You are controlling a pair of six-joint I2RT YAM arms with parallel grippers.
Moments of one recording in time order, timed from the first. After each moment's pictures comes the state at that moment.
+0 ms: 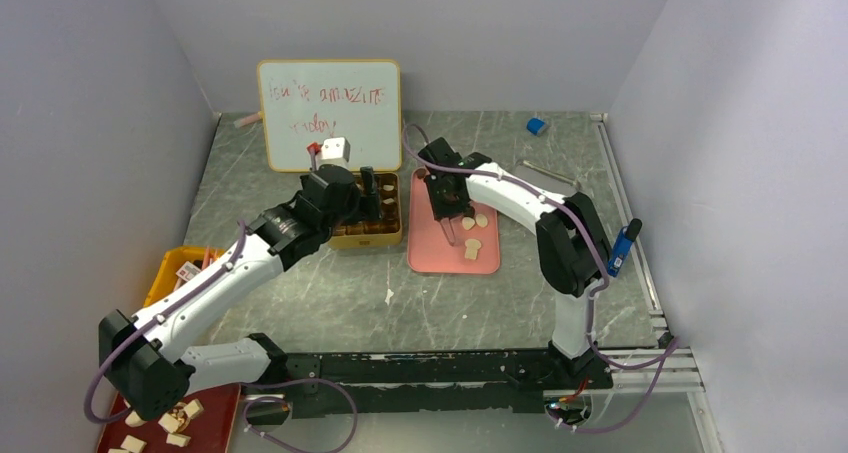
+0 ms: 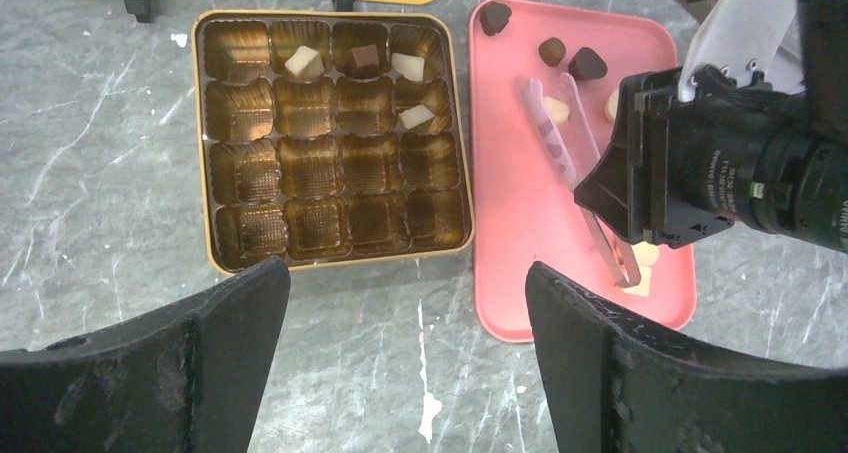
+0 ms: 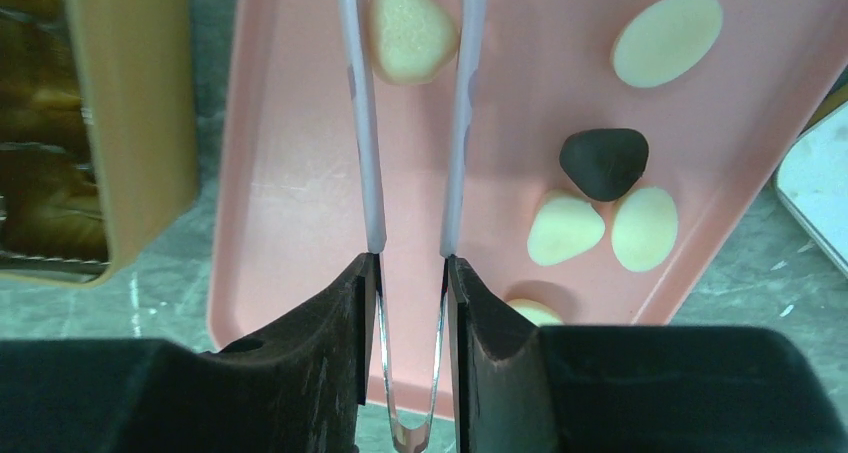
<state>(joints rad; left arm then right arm) -0.69 1.16 1.05 -0.48 -0.40 -0.59 0.63 1.93 1.49 -0.72 0.15 0.36</state>
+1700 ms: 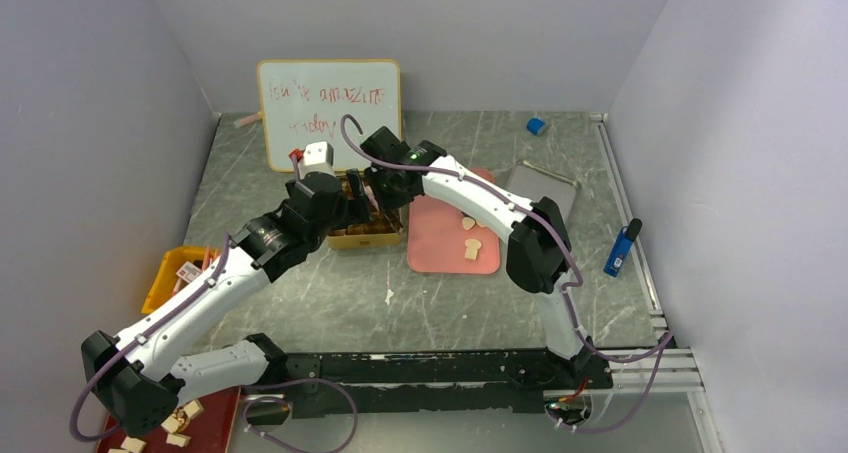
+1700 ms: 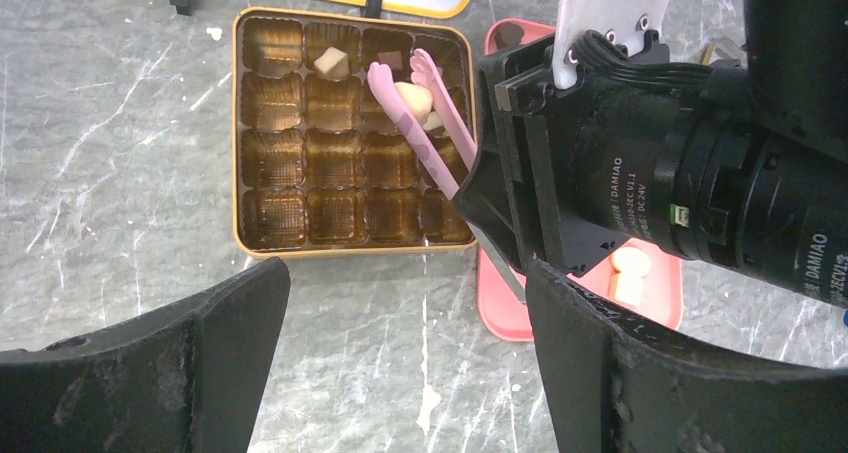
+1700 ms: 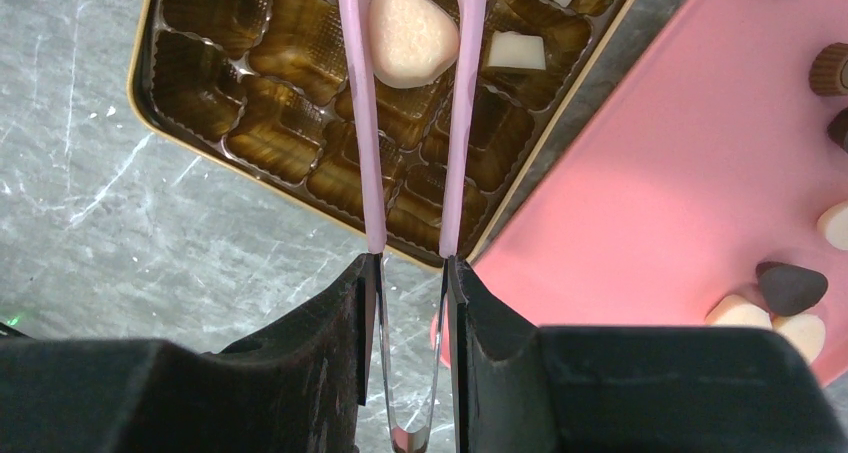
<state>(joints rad) -0.69 1.06 1.02 -0.52 -0.45 -0.65 0.84 2.11 1.98 -0.89 0.06 0.31</state>
